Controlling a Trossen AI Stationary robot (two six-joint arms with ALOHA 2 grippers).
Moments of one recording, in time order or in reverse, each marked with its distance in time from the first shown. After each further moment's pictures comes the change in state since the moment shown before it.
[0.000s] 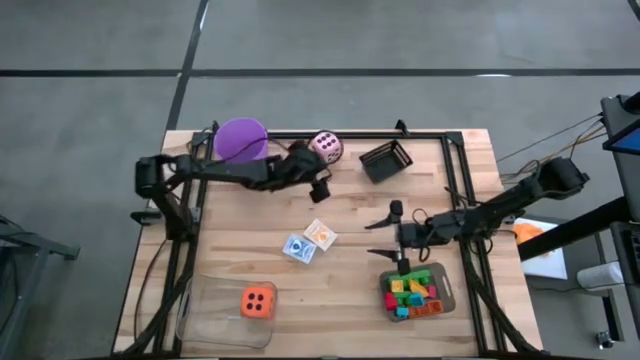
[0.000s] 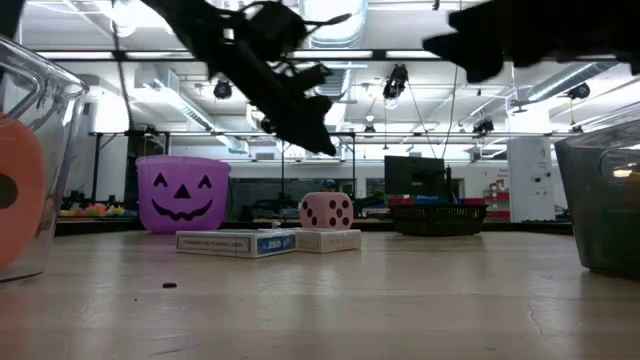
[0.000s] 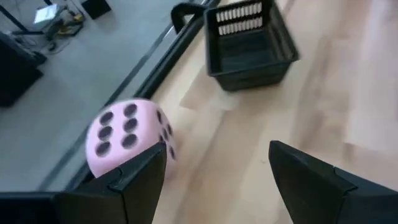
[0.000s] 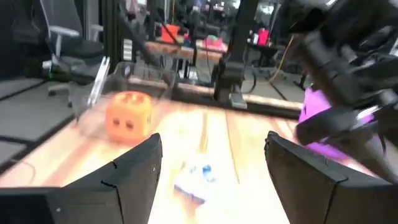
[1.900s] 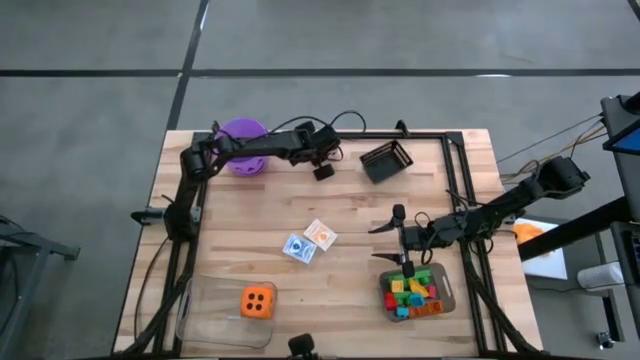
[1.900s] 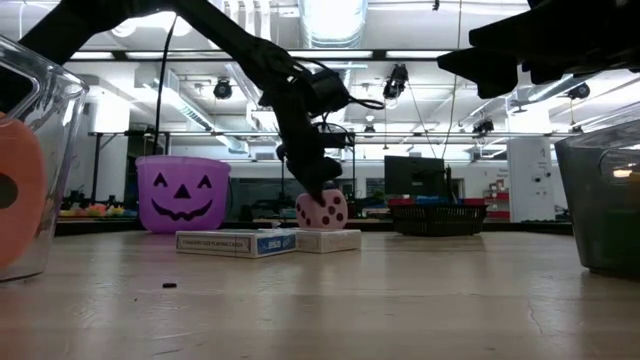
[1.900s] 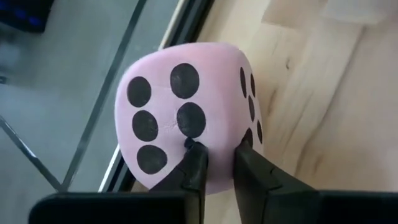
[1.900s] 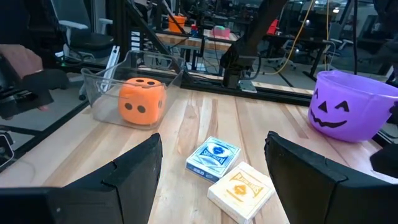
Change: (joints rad) left arm 0.188 0.416 0.491 -0.543 -0.046 0.087; right arm 0.032 -0.016 -0.062 0.006 0.003 0.038
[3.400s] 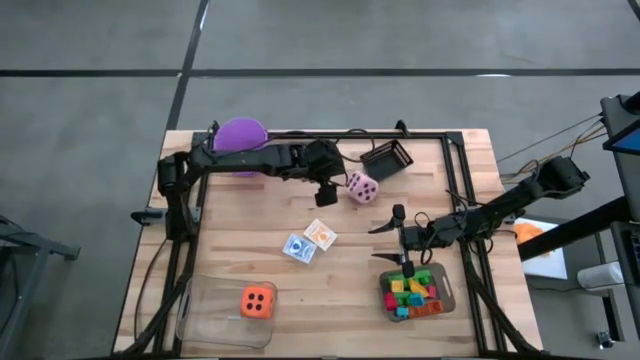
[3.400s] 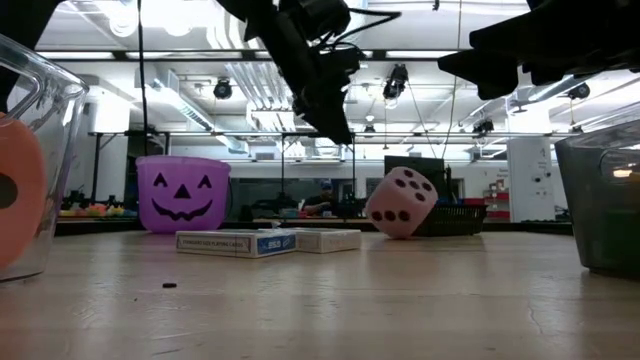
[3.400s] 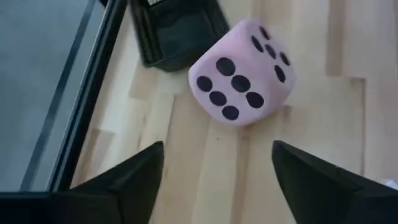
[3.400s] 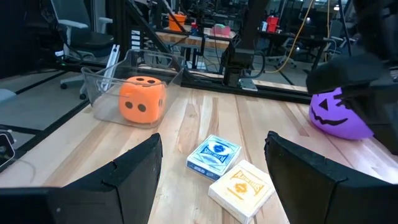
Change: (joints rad) left arm -0.199 -0.240 -0.010 -0.053 0.206 0.009; right arm 0.000 -0.001 0.000 -0.007 0.000 0.008
